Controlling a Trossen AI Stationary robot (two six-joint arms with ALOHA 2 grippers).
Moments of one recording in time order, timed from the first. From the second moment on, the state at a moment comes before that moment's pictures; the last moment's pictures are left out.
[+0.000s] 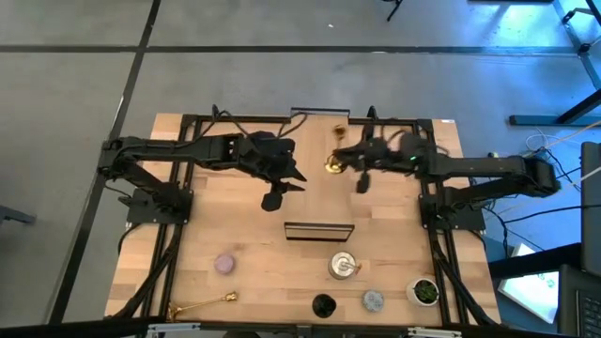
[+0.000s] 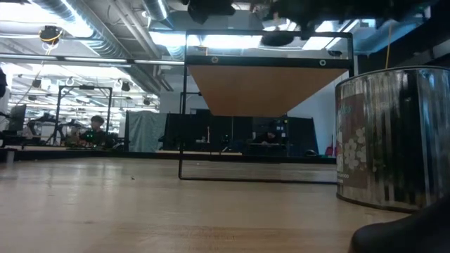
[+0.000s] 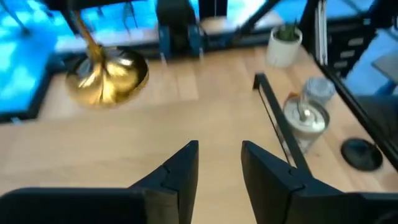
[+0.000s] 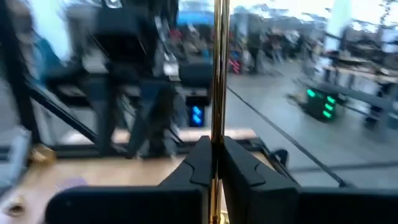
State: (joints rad) left arm 0.08 1.42 1.29 -0.41 0.16 0.15; right arm -0.16 1.05 0.67 0.42 -0.08 -0.02
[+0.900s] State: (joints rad) left arm 0.19 1.17 0.68 0.98 0.24 0.00; right arm -0.41 1.09 0.49 0.73 -0.27 0.06
